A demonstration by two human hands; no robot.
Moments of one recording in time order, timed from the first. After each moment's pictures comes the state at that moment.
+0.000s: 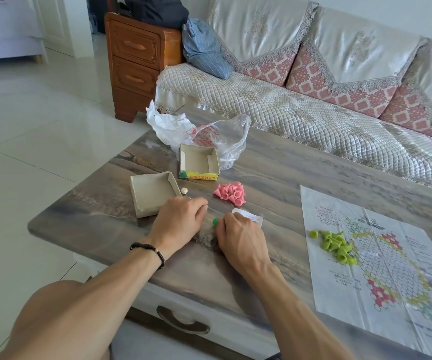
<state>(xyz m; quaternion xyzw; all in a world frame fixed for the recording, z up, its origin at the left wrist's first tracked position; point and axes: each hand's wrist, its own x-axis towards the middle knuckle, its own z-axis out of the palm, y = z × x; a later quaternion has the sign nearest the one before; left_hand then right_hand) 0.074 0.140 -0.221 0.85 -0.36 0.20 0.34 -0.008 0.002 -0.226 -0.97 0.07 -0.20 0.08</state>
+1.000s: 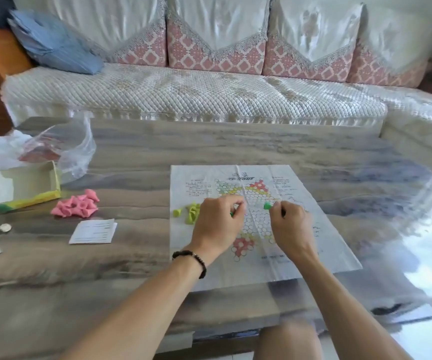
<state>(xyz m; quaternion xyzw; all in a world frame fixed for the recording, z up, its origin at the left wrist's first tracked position) -0.108 -0.147 -0.187 0.72 -0.48 0.01 0.50 -0.222 -0.257 -0.192 -0.82 0.42 -0.33 0.23</state>
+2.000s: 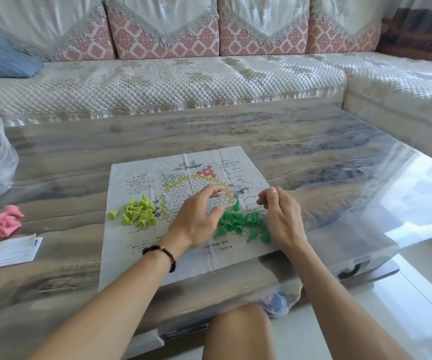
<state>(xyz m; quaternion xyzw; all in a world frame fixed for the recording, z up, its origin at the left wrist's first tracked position) -0.148 -0.201 -0.205 0.71 -0.54 -0.18 0.41 -0.301 -0.307 -0.206 -0.76 0.43 -0.36 0.34</state>
